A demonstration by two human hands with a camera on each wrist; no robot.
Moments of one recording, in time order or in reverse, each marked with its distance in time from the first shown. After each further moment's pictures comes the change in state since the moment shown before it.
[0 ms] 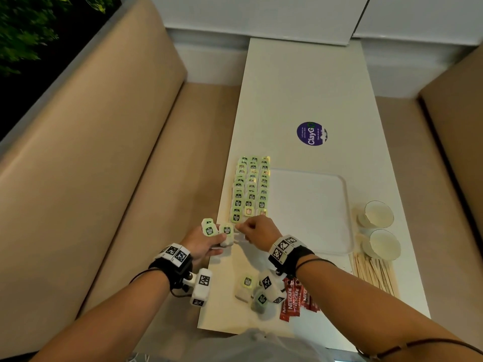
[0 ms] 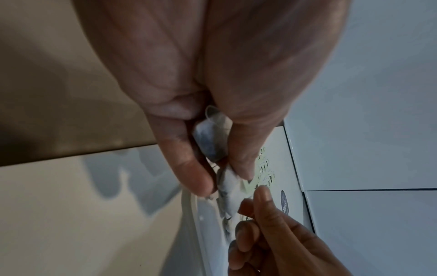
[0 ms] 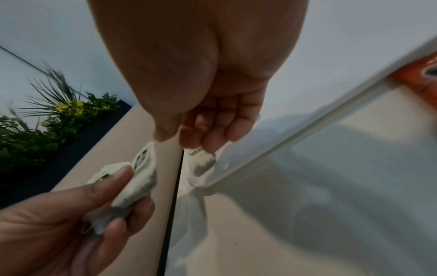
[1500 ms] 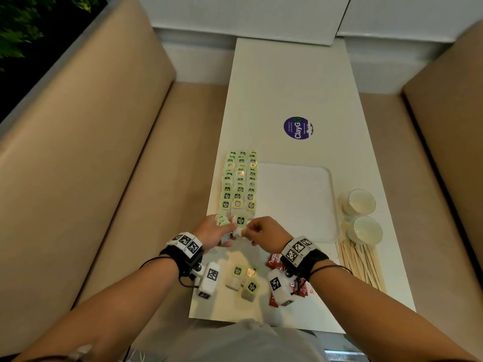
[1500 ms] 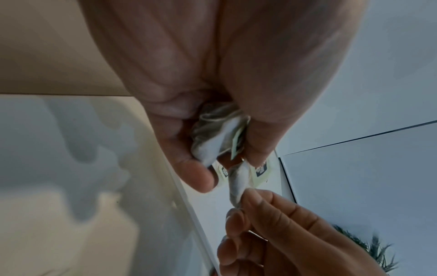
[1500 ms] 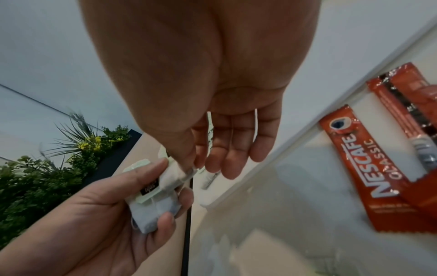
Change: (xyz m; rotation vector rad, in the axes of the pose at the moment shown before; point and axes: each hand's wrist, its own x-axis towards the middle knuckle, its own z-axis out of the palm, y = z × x) left_hand 0.000 0.001 0.051 0.197 -0.102 0.073; right_hand -0.051 0.029 -0.024 0.043 -0.041 -0.069
